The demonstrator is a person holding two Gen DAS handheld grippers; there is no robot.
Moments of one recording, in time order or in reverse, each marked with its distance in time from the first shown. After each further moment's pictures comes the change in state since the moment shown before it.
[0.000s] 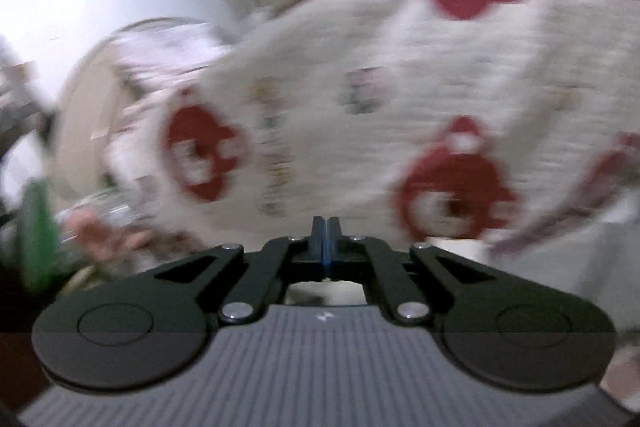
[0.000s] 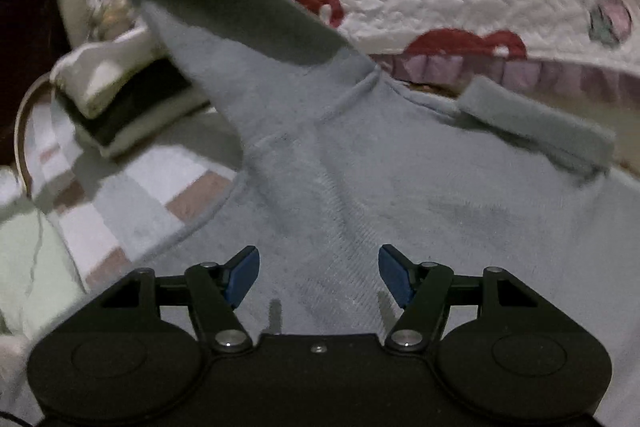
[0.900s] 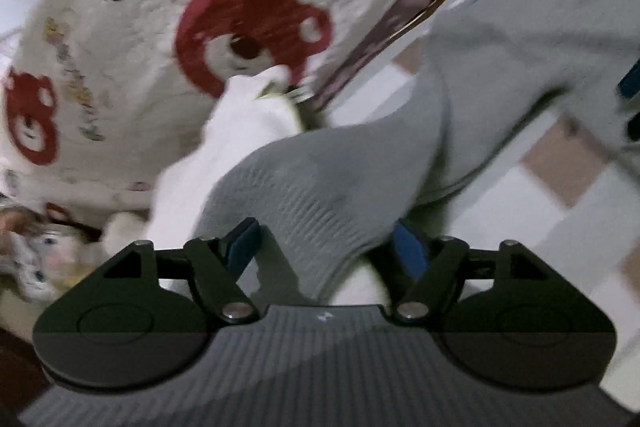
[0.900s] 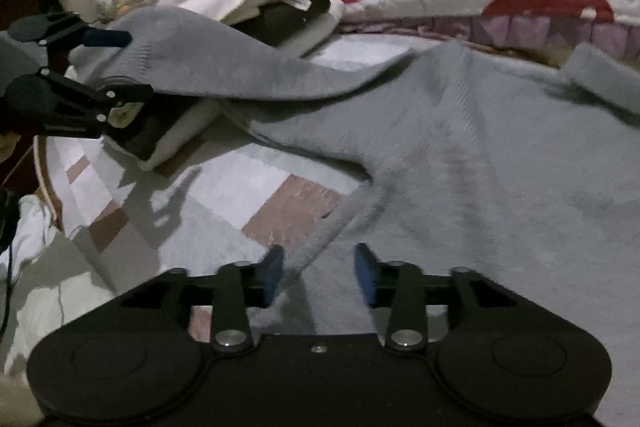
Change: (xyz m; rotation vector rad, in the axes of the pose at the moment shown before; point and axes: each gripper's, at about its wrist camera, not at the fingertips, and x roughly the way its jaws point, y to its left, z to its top) left arm -0.027 -0.183 -0.171 0.448 0.211 -0.346; right arm 0.071 0.056 0.030 0.105 0.079 0.105
